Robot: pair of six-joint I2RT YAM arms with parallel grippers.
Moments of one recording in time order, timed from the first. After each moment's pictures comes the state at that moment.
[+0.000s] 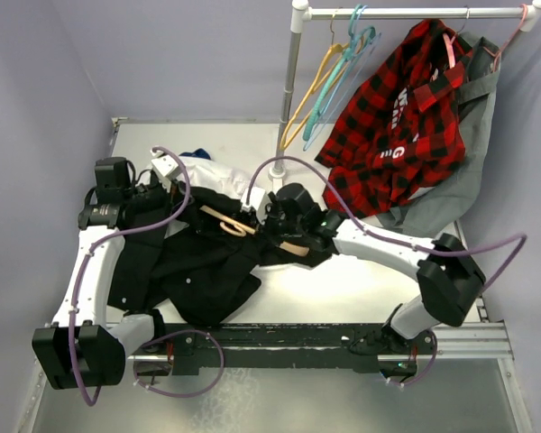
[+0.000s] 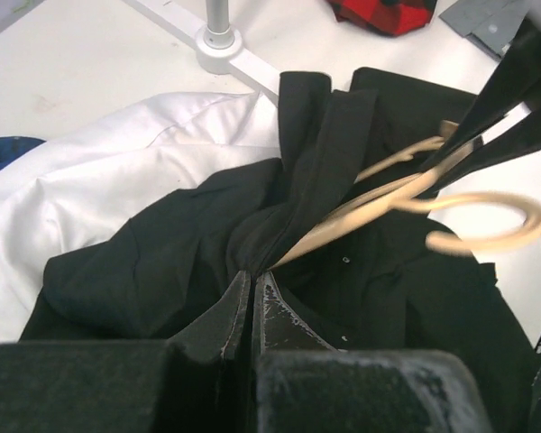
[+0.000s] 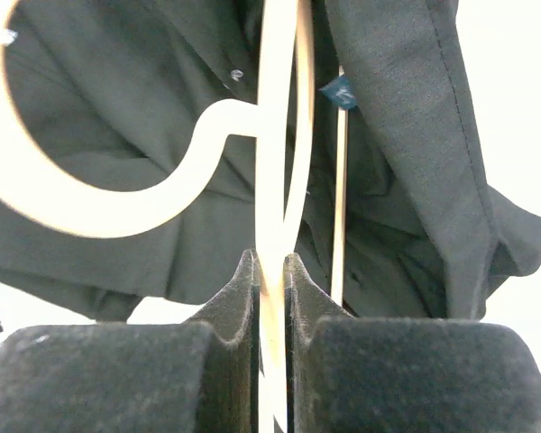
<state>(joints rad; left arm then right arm) 0.08 1.09 0.98 -0.53 0.88 0.46 0.88 1.56 1.02 -0.08 -0.22 -0.27</state>
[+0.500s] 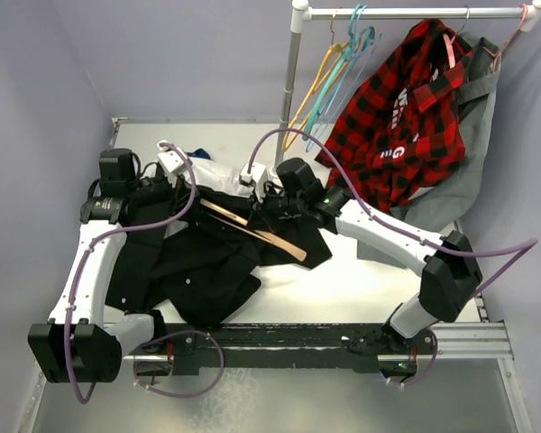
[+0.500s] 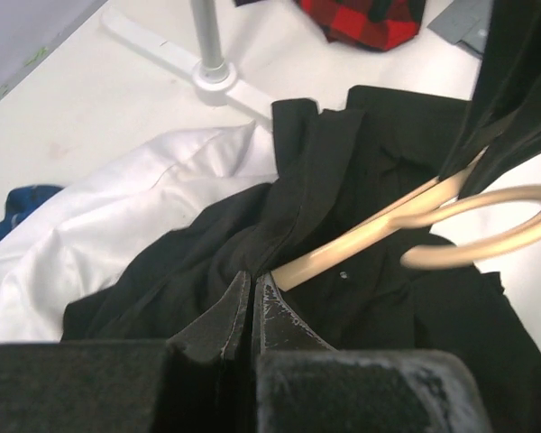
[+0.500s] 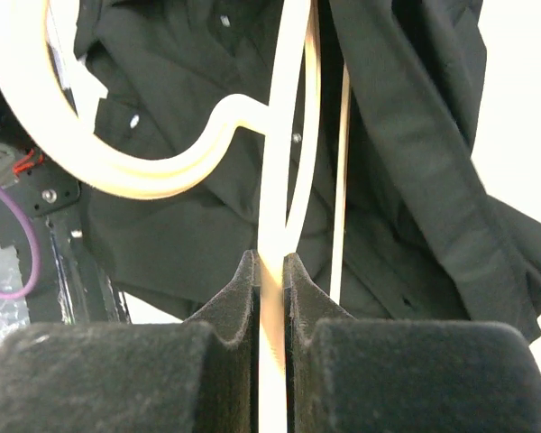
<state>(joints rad) 0.04 1.11 1.04 -0.53 0.86 0.50 0.81 1.55 1.22 -0.30 -0.44 -0.08</state>
